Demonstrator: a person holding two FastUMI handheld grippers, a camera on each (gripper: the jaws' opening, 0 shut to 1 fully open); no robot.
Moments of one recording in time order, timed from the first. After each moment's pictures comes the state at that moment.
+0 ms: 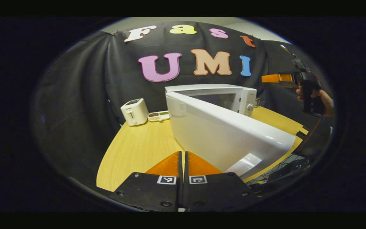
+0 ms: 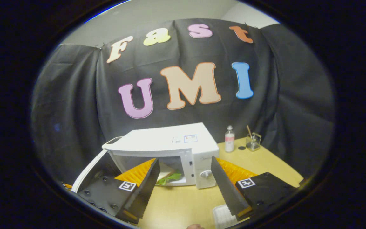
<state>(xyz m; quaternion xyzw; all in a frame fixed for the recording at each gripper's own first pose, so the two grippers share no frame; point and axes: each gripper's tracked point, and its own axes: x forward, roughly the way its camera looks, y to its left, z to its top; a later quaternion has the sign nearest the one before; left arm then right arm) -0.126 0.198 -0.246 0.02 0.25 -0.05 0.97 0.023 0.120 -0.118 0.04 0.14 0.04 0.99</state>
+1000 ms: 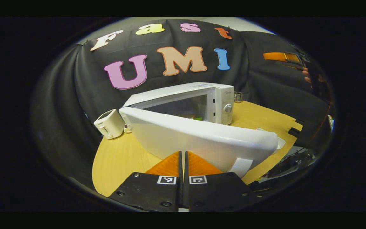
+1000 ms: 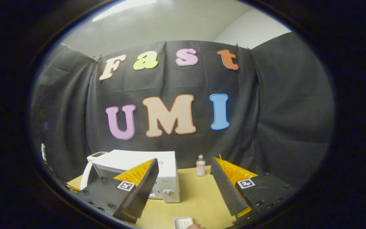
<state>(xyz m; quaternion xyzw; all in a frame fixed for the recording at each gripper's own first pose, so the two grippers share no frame) -0.066 0.088 -0.227 0.07 0.27 -0.11 0.96 0.001 -0.003 -0.032 0.03 0.06 -0.01 1.00</state>
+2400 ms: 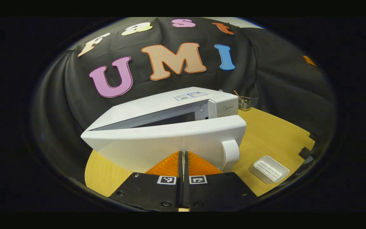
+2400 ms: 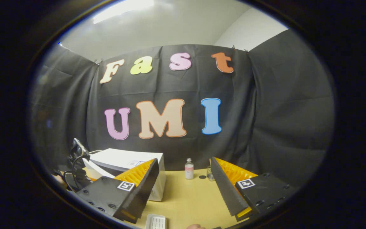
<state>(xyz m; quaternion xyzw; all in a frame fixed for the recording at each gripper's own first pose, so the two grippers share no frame) 0.056 0.002 -0.225 0.08 0.26 -0.08 0.96 -0.013 -0.093 -0.025 0.02 0.04 0.00 1.00</state>
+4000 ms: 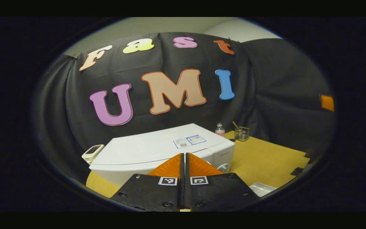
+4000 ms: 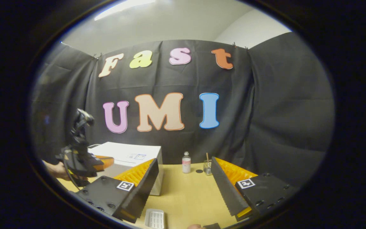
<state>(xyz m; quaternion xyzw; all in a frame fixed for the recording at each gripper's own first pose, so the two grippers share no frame) 0.098 -0.011 -0.083 0.05 0.10 -0.08 0.99 -0.021 -0.081 -0.035 0.00 0.07 0.00 1.00</state>
